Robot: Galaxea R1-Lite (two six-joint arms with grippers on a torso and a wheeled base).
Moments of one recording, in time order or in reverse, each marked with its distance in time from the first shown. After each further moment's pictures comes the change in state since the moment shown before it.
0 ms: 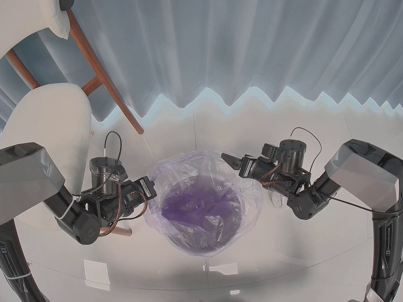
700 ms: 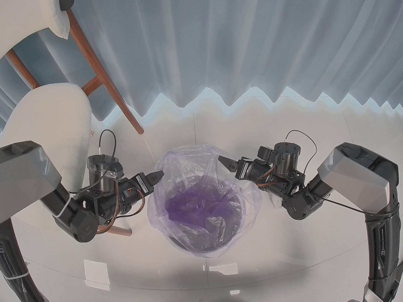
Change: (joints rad) left arm 0.015 -0.009 -0.009 0.015 0.013 -0.067; right arm 0.000 0.063 -0.065 0.012 0.002 0.000
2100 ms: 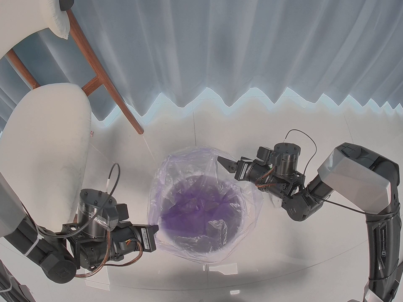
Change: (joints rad) left arm -0.216 -0.271 0.317 0.136 0.004 0.216; right arm 0.011 -0.010 0.017 -0.013 -0.005 -0.016
